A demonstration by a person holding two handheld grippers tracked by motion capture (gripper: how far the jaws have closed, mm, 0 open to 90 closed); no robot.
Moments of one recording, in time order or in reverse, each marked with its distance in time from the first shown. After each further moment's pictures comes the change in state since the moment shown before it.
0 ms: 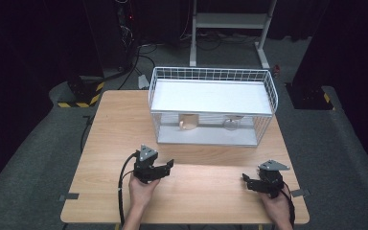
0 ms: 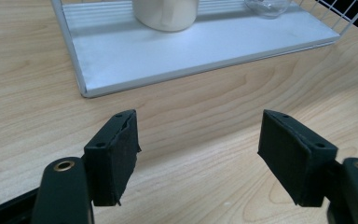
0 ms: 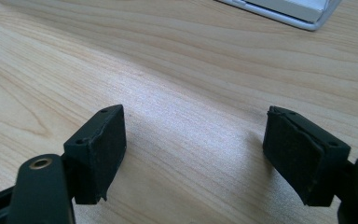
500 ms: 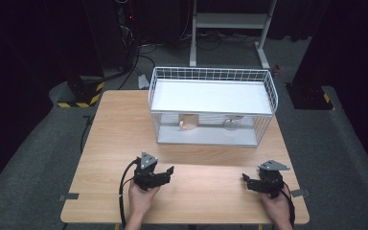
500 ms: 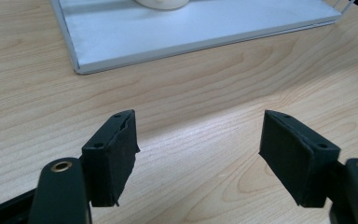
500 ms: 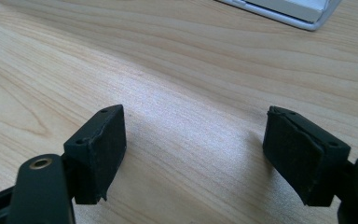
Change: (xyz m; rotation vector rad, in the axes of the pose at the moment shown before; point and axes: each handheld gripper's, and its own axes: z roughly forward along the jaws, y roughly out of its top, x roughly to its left) left arm -0.006 -0.019 -0.003 0.014 0.015 0.009; right arm 0.000 0.000 0.000 0.000 0.000 0.000
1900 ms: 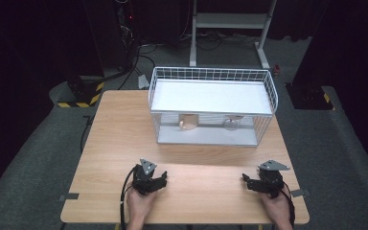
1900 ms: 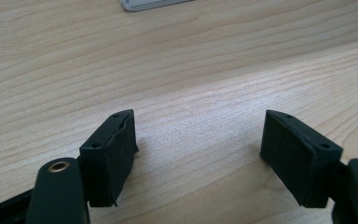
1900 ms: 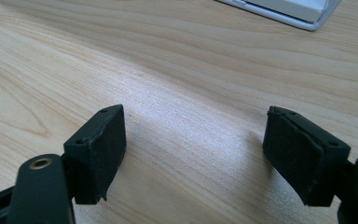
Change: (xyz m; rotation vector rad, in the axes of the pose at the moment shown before) left arm 0.012 -0.034 0.024 0.080 0.193 0.027; right arm 0.000 0.000 0.000 0.001 0.000 0.000
